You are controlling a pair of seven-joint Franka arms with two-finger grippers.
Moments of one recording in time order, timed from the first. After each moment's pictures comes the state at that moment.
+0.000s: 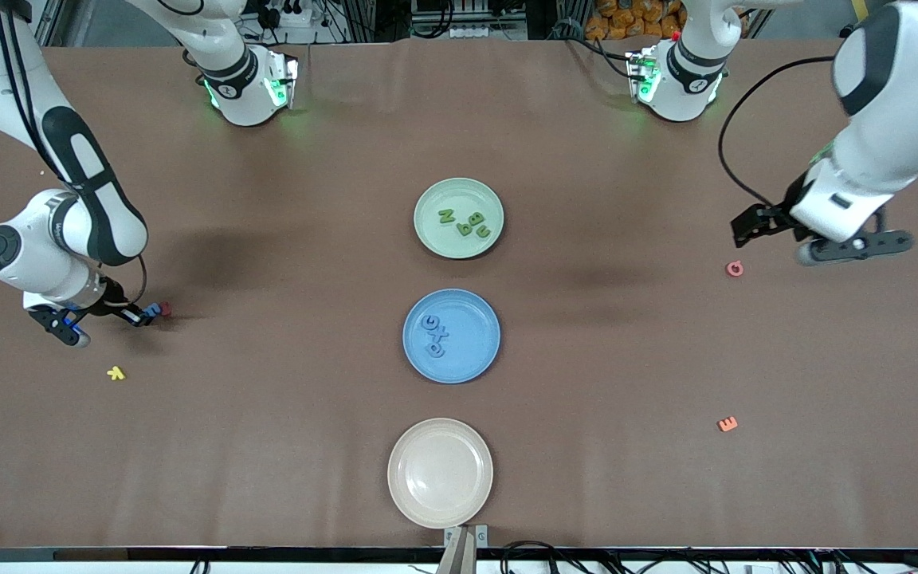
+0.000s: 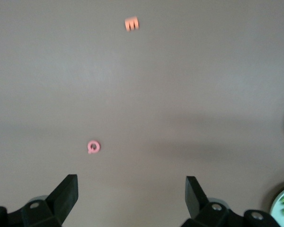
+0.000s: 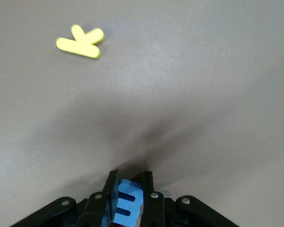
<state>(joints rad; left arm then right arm) -0.10 -0.07 -0.03 -1.94 0.01 1.90 -0.24 -0.21 0.50 -0.07 -2.12 0.05 2.64 0.24</state>
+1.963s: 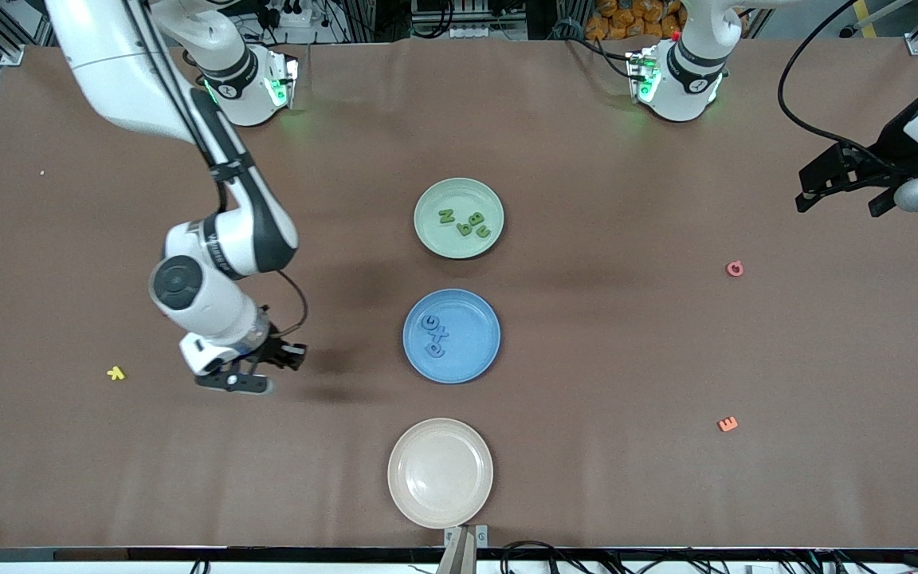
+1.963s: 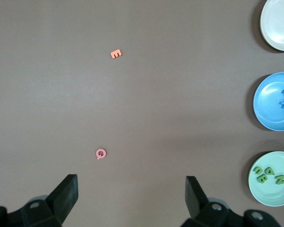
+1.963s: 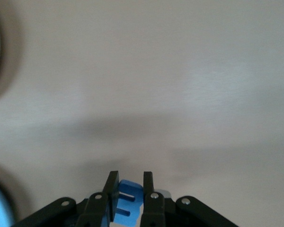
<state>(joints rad) -0.08 -0.04 -0.02 -1.59 -0.05 1.63 -0.04 0.30 0.58 -0.01 -1.71 0.06 2.43 0.39</state>
